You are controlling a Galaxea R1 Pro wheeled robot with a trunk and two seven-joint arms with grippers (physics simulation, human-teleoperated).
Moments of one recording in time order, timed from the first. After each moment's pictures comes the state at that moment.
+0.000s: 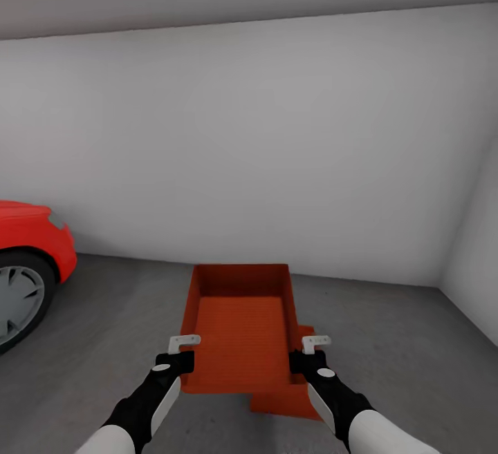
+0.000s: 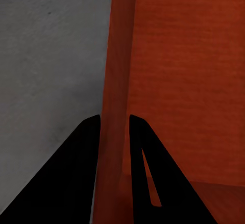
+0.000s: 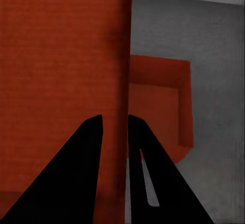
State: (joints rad) left arm -0.53 -0.06 -0.13 -0.56 0.16 0.19 0.23; right arm -0.63 0.10 0.16 -0.30 -0.08 -0.04 -0.10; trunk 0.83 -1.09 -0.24
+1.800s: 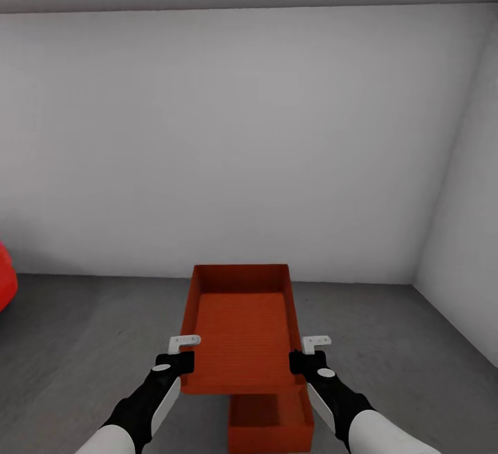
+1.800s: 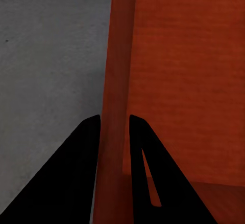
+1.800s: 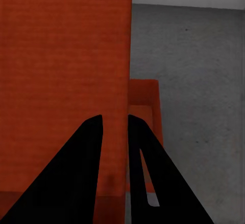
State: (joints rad) left arm -0.53 -0.06 -0.13 -0.56 0.16 0.20 0.23; right arm -0.63 0.10 0.16 -0.30 -0.08 -0.04 -0.10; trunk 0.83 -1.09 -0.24
